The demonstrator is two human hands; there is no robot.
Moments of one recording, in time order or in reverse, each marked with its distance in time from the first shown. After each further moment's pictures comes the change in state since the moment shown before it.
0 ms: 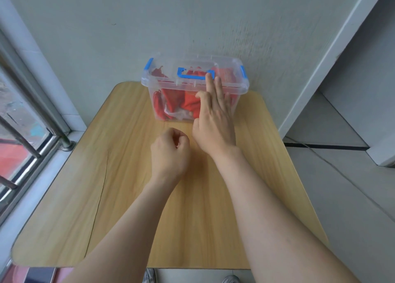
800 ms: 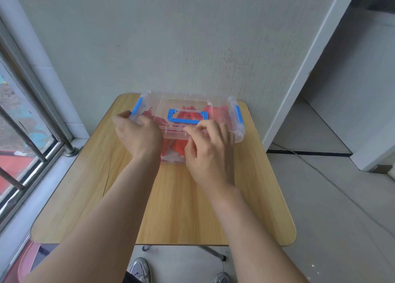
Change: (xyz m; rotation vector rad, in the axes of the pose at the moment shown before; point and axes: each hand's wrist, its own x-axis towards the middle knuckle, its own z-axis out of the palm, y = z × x) left_hand 0.011 0.054 -0.046 -0.297 0.458 -0.249; right_hand -0.083 -0.047 -0.082 -0.069 0.330 -0.066
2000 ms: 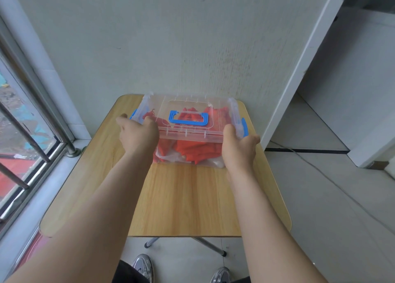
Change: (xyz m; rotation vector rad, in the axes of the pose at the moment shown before) left_hand -0.001 0.014 -0.022 0.192 -0.228 -0.104; right_hand 0.019 0.029 -0.025 0.640 -0.043 1.234
